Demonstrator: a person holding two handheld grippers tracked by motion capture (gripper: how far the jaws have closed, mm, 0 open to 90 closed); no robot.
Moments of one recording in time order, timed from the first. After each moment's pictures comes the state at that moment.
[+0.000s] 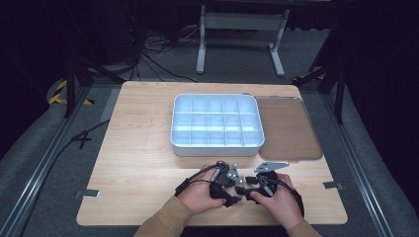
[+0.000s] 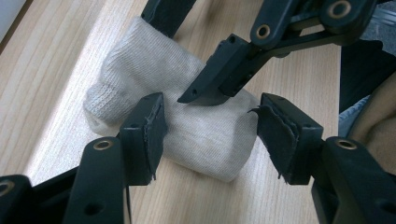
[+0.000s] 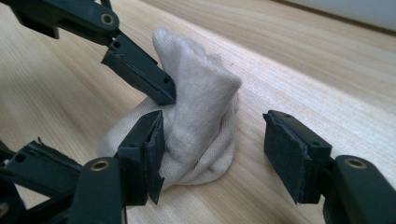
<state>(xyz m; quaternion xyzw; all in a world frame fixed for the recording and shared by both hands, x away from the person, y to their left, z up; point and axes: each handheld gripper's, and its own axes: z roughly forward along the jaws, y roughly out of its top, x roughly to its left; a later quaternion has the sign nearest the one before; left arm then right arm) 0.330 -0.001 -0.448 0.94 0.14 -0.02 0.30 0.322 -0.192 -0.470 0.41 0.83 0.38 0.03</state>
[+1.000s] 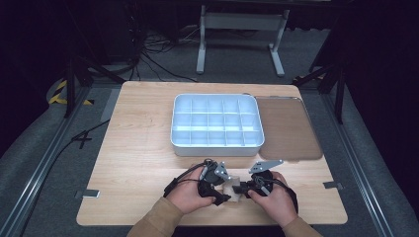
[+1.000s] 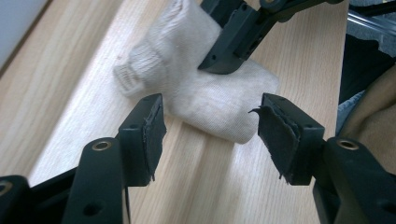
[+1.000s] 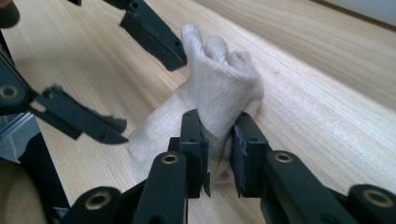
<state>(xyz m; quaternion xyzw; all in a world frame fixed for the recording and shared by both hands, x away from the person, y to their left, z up) 0.331 0.032 -0.439 0.94 0.17 -0.01 0.30 0.323 -0.180 -0.462 0.36 0.85 0.38 0.00</state>
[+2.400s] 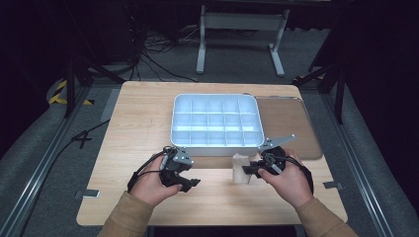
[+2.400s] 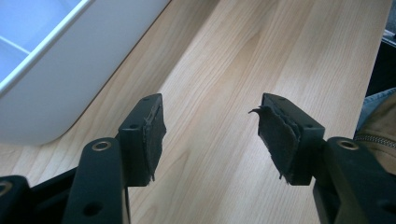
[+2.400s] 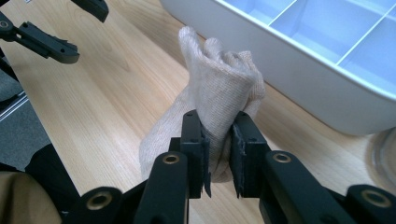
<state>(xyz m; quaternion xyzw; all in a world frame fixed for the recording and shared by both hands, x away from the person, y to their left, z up) 0.336 0.122 -0.399 0.92 0.25 0.05 0.31 0.349 -0.194 -0.381 0.36 0.86 0.35 0.04</state>
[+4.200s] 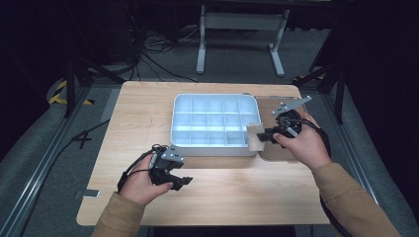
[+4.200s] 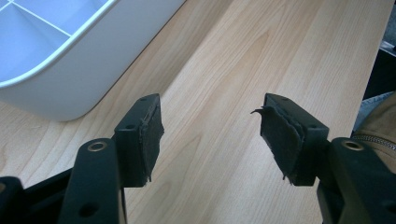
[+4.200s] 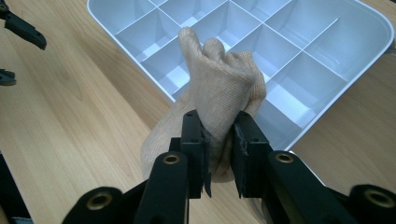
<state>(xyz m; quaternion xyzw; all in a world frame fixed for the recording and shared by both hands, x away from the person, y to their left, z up) 0.335 0.143 -0.393 0.91 0.27 0.05 0.32 0.415 -0.224 -0.319 0.33 0.88 0.33 0.08</state>
